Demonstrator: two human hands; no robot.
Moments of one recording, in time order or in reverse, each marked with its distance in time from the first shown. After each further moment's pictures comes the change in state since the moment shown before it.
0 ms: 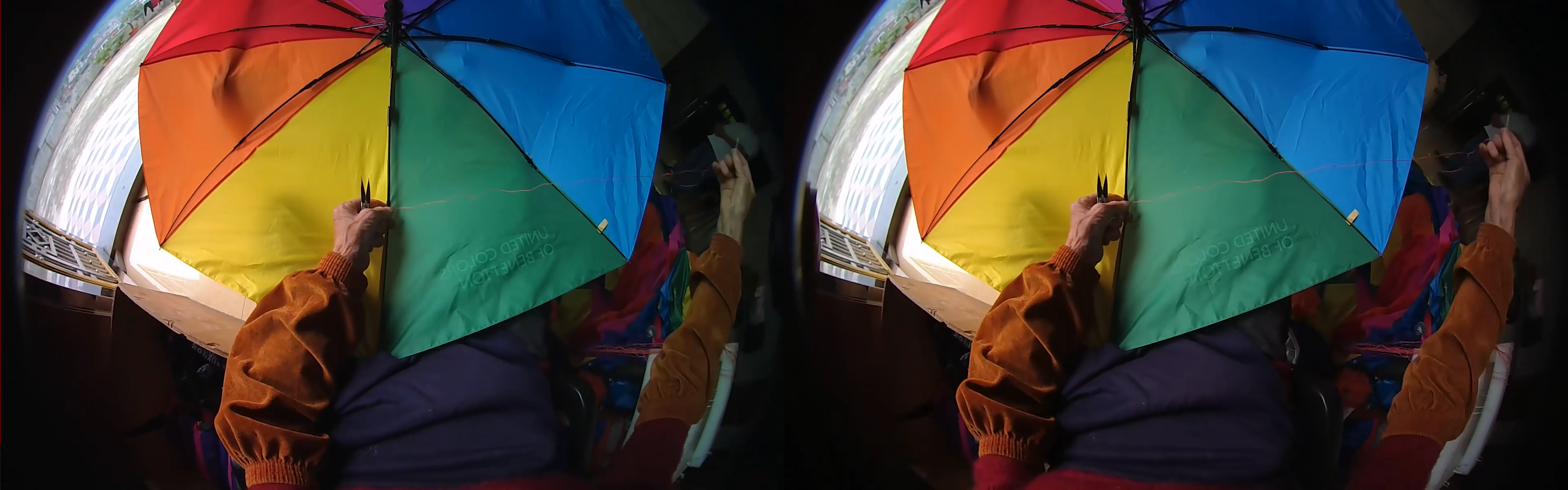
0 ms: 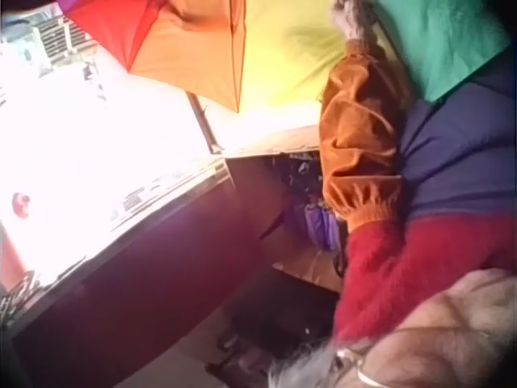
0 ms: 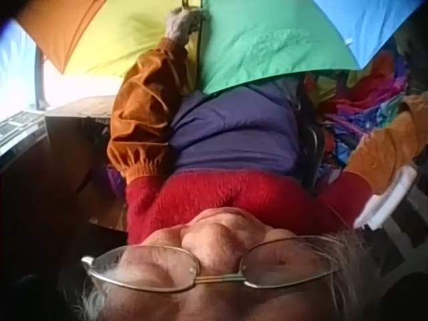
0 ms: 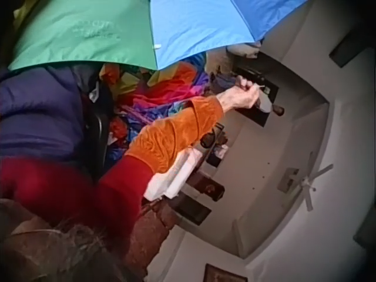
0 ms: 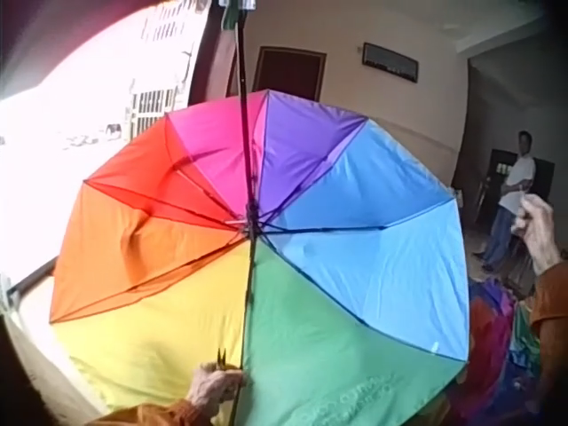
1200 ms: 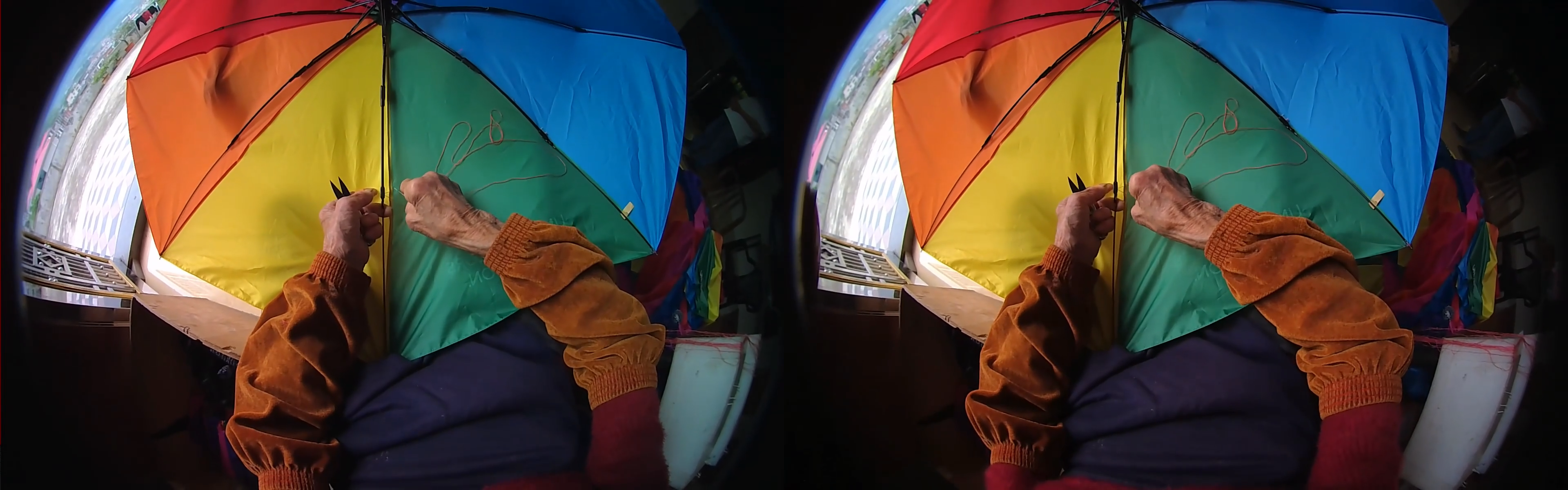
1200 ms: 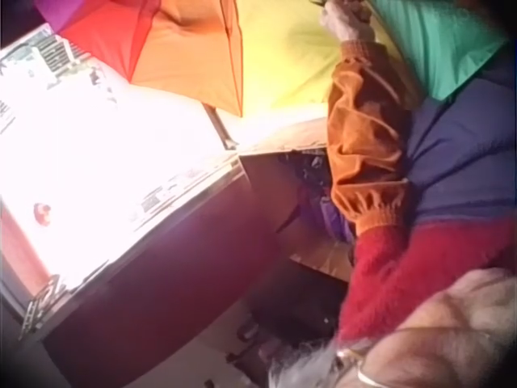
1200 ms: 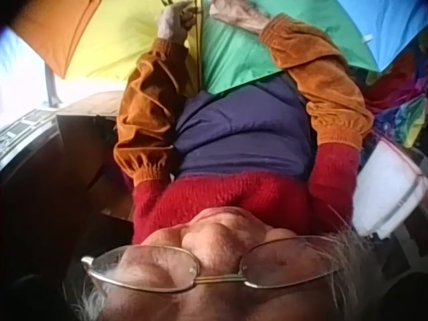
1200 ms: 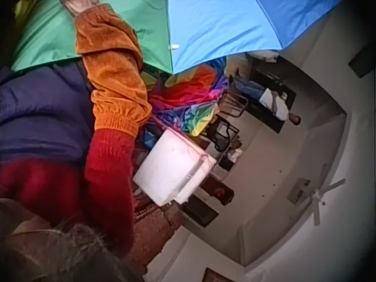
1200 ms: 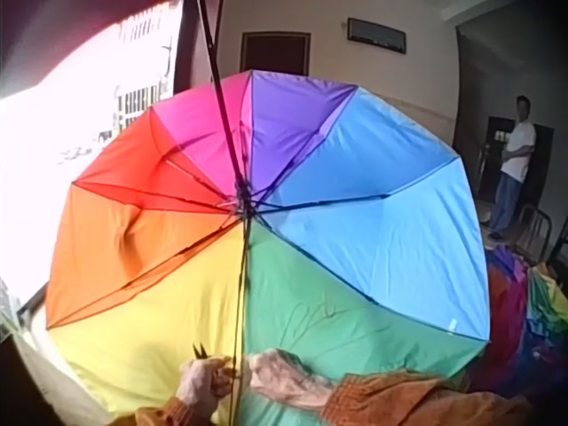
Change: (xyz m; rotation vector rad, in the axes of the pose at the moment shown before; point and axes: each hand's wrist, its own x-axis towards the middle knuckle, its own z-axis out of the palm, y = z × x) left_hand 0.005 0.002 -0.003 -0.209 0.198 -0.186; right_hand -0.370 0.040 0.281 -0.351 -1.329 -0.215
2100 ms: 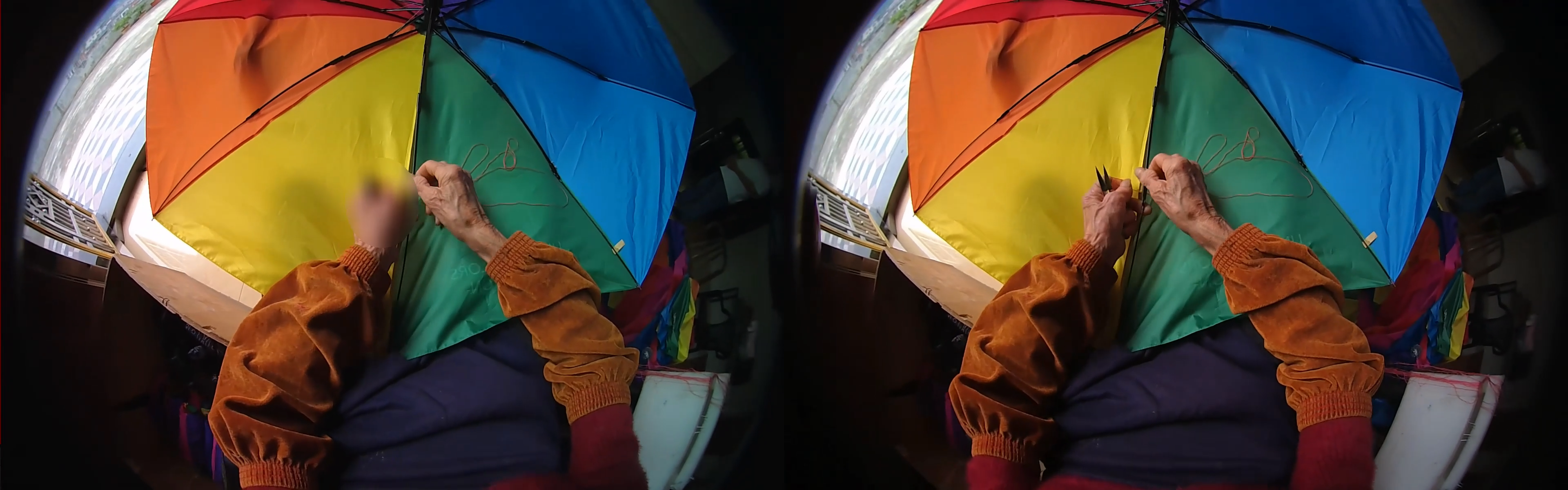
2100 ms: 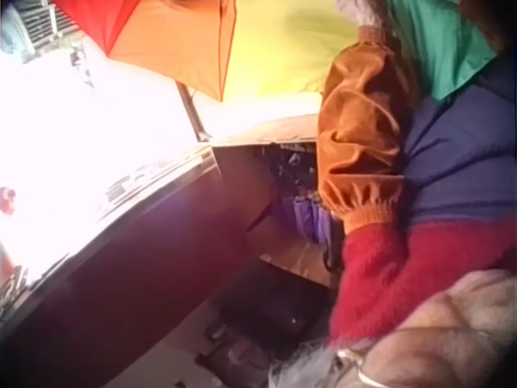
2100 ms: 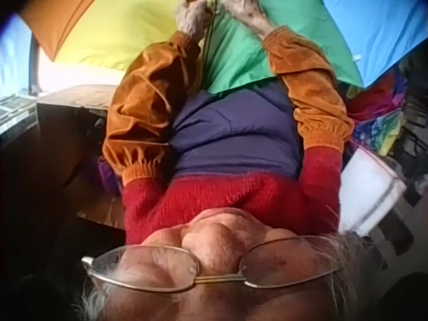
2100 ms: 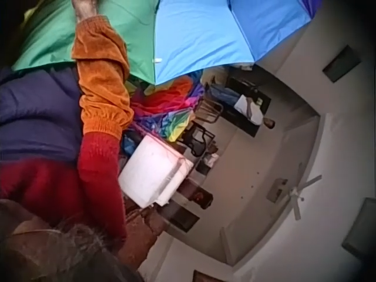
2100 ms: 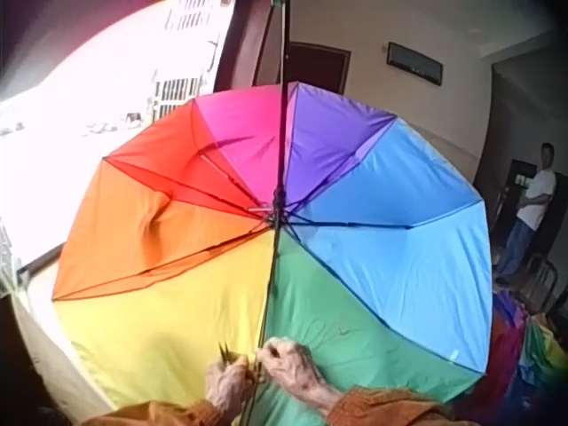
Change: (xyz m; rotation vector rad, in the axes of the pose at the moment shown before) left_hand -0.006 -0.013 0.015 0.016 -0.018 0.187; right_hand 0.022 -0.002 0.006 0.360 0.160 0.202
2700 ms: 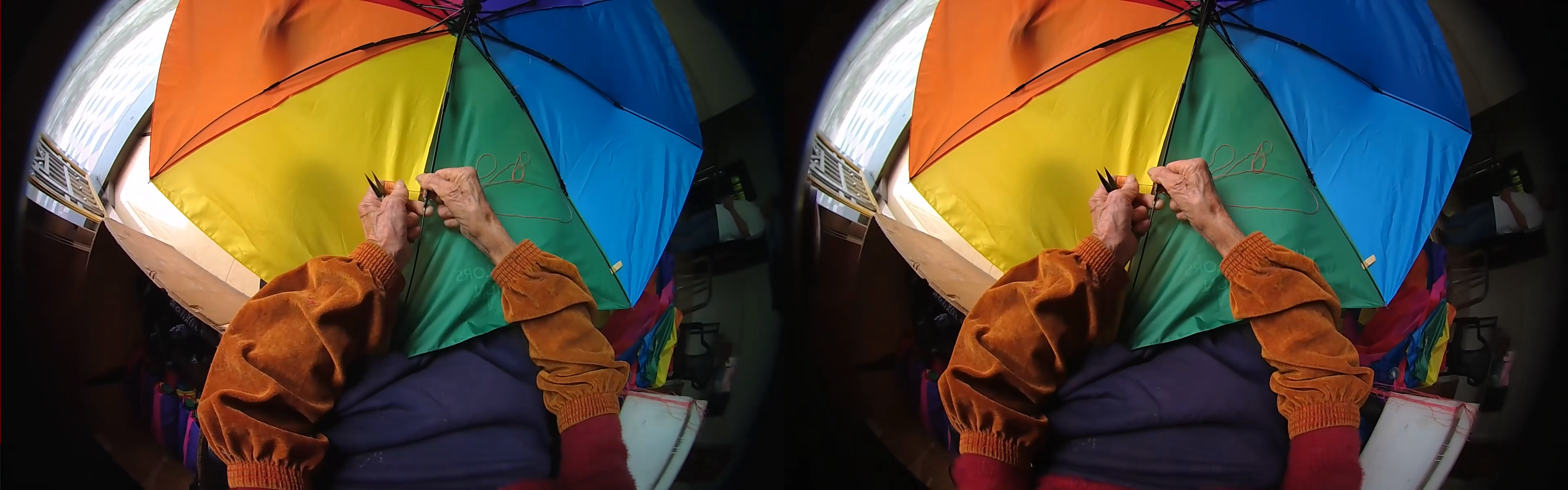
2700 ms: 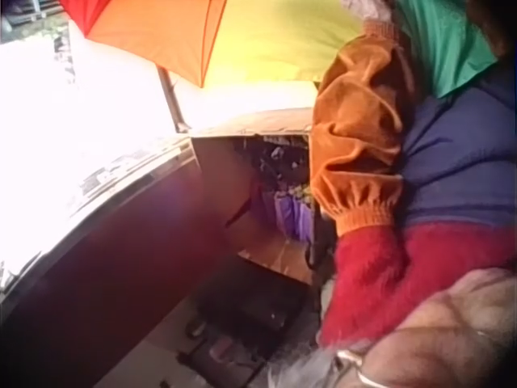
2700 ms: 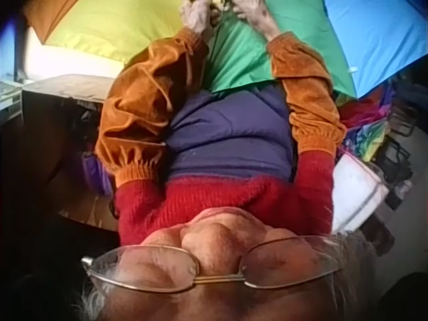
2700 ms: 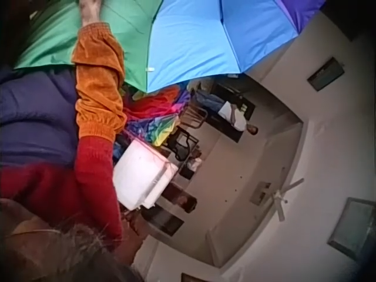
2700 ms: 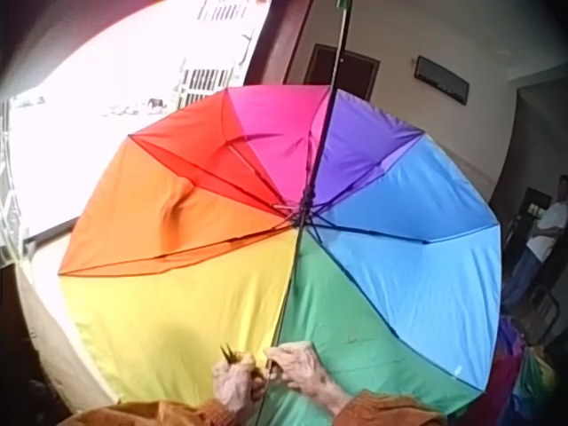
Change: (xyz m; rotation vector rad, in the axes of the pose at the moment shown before) left_hand -0.007 -0.002 0.003 -0.256 0.091 -0.045; right_hand 0.002 -0.006 -0.003 0.396 -0.185 0.377
